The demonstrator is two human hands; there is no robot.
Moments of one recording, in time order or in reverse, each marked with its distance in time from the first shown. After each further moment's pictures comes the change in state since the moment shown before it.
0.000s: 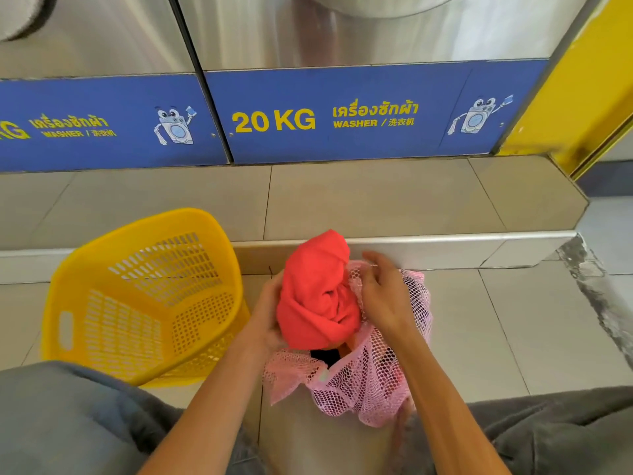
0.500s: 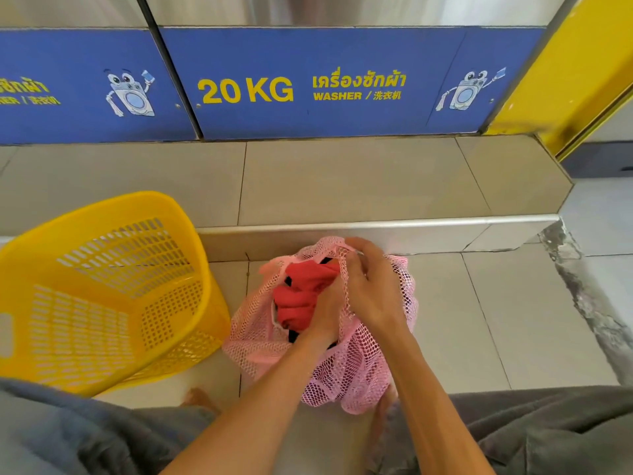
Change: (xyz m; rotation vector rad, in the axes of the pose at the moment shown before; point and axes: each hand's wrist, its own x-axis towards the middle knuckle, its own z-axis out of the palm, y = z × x) left_hand 0.063 -0.088 0.062 0.742 -0.020 0.151; right_hand 0.005 0.008 -0.007 -0.014 0.036 -0.053
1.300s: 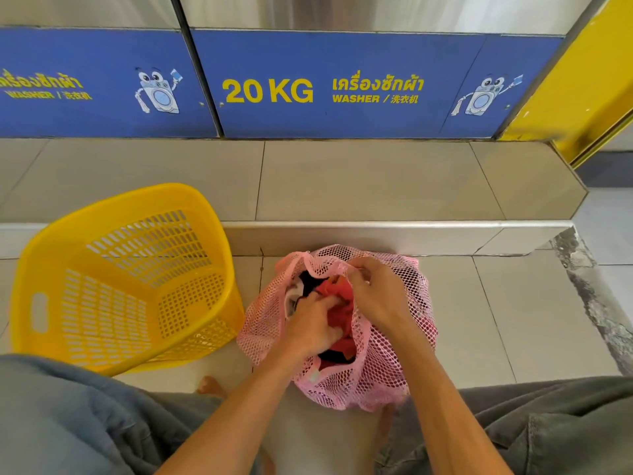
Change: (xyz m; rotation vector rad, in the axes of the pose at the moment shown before) left_hand -0.032 -0.035 -0.055 0.751 -0.025 0.129; right_hand -0.003 0.017 0.013 -0.226 -0.155 0.038
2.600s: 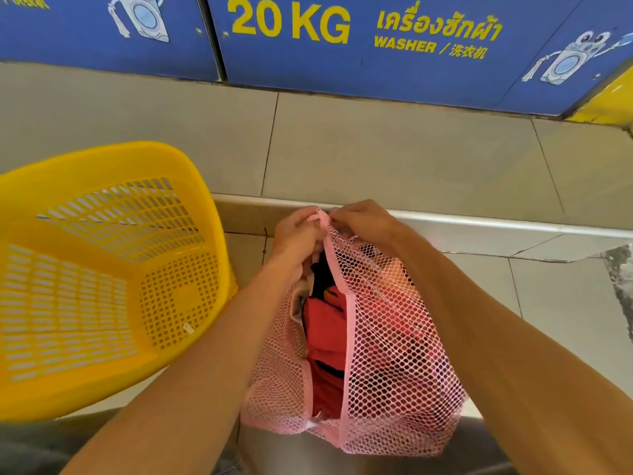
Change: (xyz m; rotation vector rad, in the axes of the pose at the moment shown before) left_hand 0.122 -0.036 -0.067 -1.189 0.343 -0.422; right_hand 0.163 -0.027 0.050 0.074 -0.477 0.136
